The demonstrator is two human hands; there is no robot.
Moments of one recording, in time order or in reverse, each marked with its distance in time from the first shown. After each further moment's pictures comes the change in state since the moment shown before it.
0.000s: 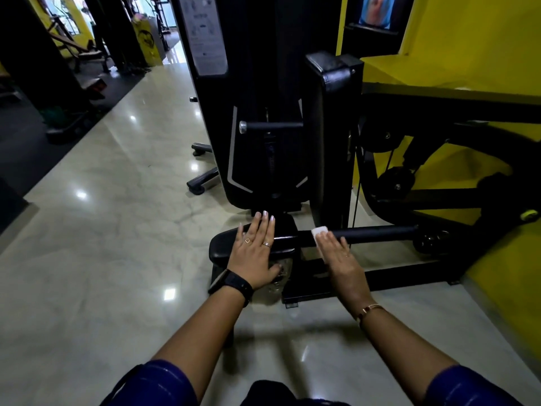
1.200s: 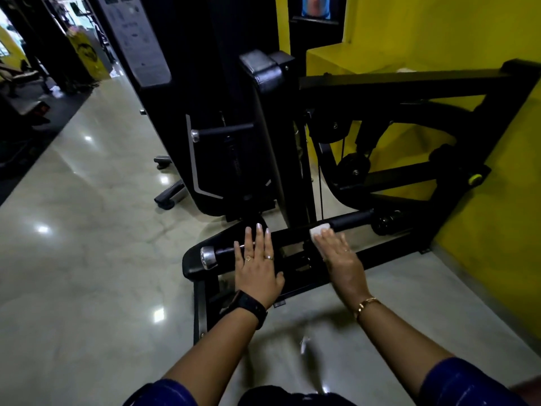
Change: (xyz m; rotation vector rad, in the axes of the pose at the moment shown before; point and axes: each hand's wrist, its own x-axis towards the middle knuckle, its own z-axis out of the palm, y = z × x) left_hand 0.009 0.087 0.013 0.026 0.053 -0.068; right_hand -0.029 0.051 -0.014 -0.084 0.127 0.224
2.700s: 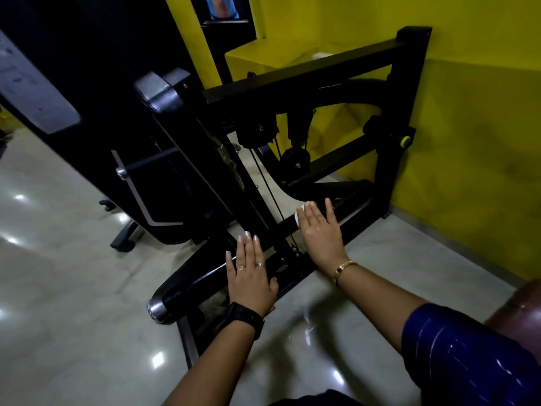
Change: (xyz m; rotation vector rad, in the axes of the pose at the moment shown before) left_hand 0.031 0.060 0.014 0.058 0.074 0.200; right_hand 0.042 0.047 -0.032 -0.588 -0.341 0.228
